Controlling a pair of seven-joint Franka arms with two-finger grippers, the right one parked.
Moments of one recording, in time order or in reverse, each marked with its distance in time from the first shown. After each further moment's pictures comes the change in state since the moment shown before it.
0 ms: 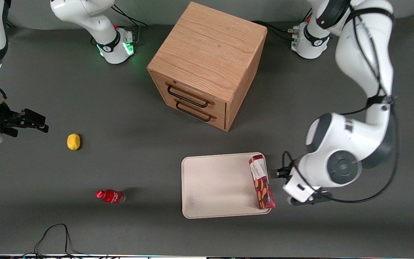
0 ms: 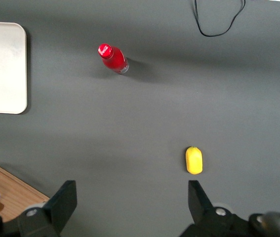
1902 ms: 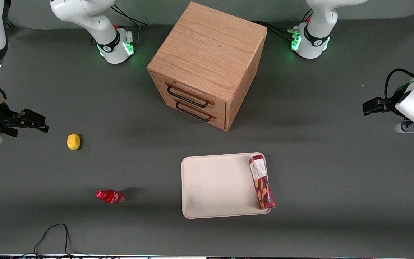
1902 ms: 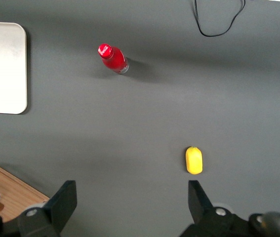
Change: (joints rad) arm 0.223 -0.719 0.140 -0.709 -0.015 -0.017 0.403
